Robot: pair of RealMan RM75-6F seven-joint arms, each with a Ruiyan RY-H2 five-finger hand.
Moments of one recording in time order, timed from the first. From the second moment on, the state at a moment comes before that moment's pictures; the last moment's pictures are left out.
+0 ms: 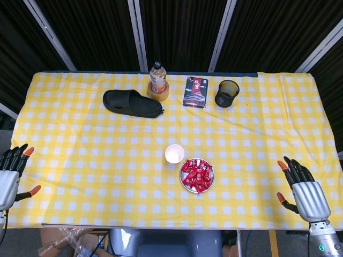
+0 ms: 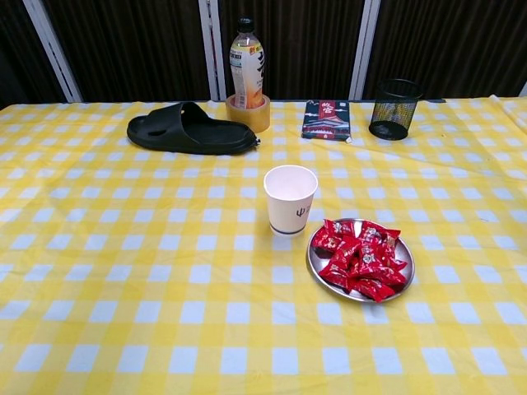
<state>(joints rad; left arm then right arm) -0.09 -1.13 -0.03 -1.59 1.54 1.50 0.05 0.09 -1.10 0.00 -1.65 -1.61 1.46 -0.05</state>
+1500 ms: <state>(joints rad) -0.10 -1.10 -0.01 -1.61 1.52 1.46 0.03 0.64 -1.64 0.16 -2.04 -0.83 1.25 -1.05</state>
